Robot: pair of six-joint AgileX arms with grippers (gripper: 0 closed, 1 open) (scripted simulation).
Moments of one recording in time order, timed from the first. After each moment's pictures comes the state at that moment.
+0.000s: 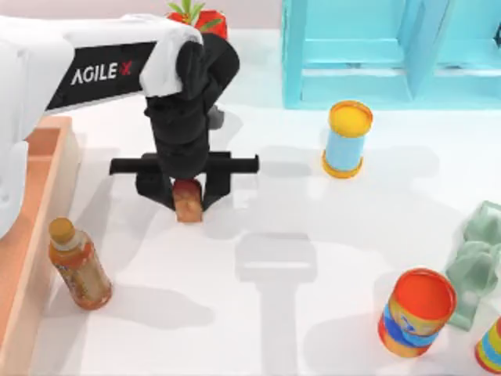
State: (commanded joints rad) left arm -0.49 2.23 1.66 -0.99 0.00 -0.46; right arm 0.00 0.00 0.00 0.00 0.00 0.00
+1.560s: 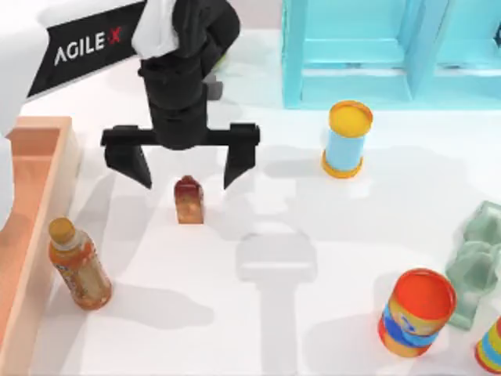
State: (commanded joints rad) left arm -0.49 2.19 1.80 -1.19 0.00 -0.46; right arm 0.00 0.00 0.00 0.00 0.00 0.00
